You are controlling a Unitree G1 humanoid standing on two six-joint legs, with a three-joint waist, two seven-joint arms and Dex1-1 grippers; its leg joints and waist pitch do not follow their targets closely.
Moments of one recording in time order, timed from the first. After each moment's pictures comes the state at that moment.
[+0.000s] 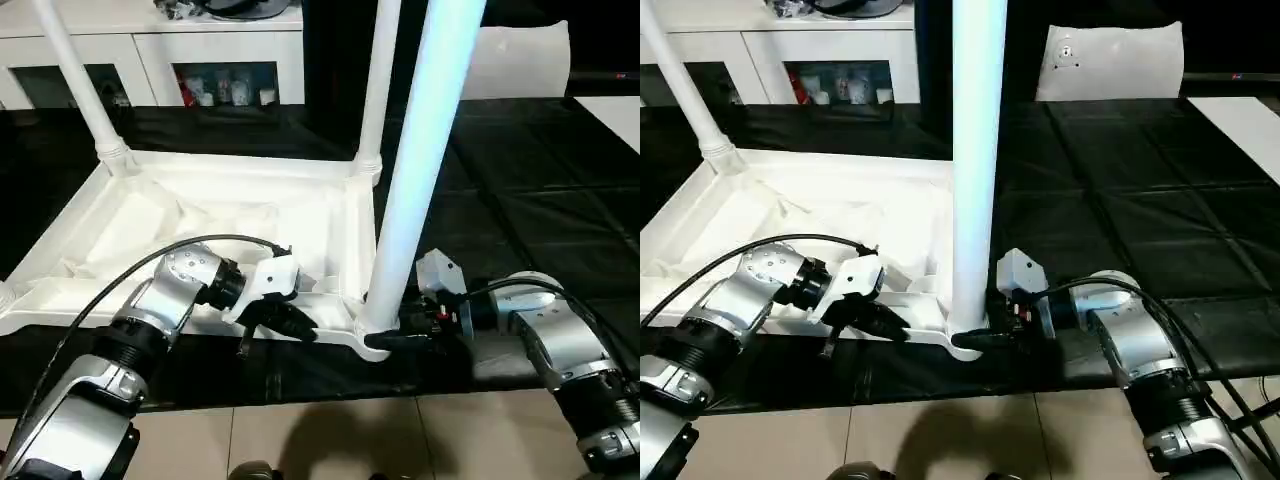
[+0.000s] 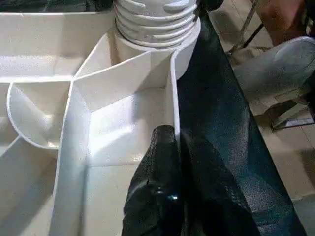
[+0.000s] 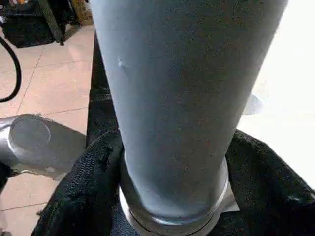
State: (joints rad) left arm -0.64 0.42 -0.37 0.64 0.00 -0.07 -1.48; right arm -0.41 -0.48 0.24 0.34 0.19 0.08 1.34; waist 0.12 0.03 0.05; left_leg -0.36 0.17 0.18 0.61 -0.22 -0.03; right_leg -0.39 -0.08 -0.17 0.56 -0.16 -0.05
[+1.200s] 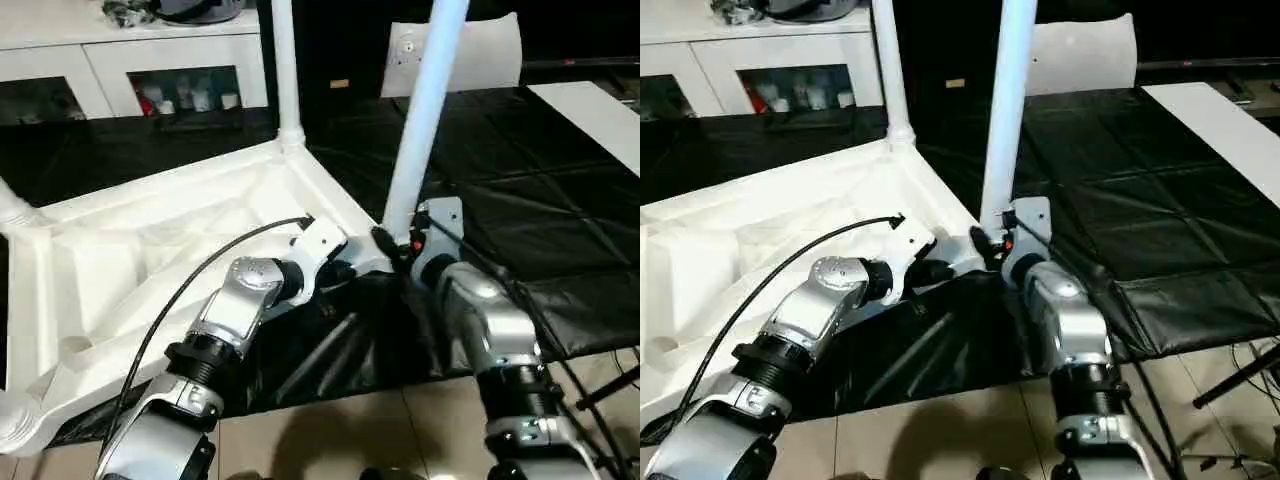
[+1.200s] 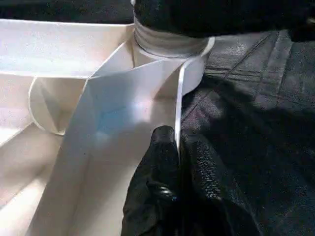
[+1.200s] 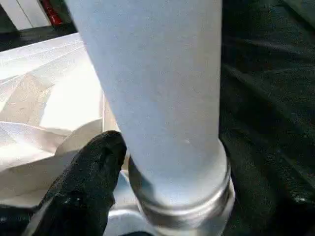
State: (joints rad) left arm -0.61 0.09 -0.22 0.54 0.09 0.35 -0.72; right arm -0.43 -0.03 -0.08 0.33 0.12 0.38 0.32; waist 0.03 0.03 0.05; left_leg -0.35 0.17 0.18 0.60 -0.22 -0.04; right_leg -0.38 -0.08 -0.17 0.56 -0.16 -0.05
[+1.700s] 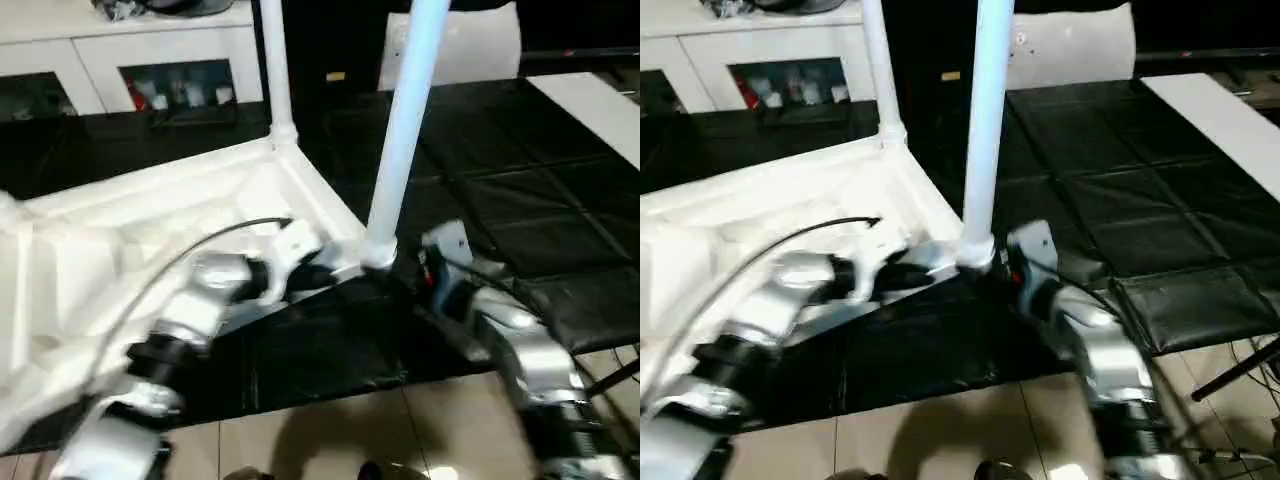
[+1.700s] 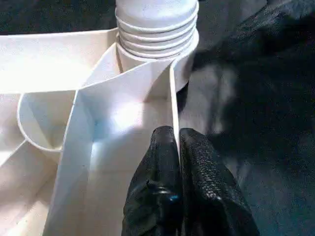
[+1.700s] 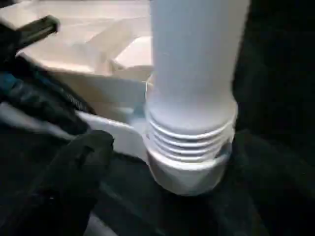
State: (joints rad) left arm -0.57 0.32 -0.24 0.52 0.02 0.15 -1.07; right arm -0.29 -0.28 0.05 0.24 0.16 0.22 0.79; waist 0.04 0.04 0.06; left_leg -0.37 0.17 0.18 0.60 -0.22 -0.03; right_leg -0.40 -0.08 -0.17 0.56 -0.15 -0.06
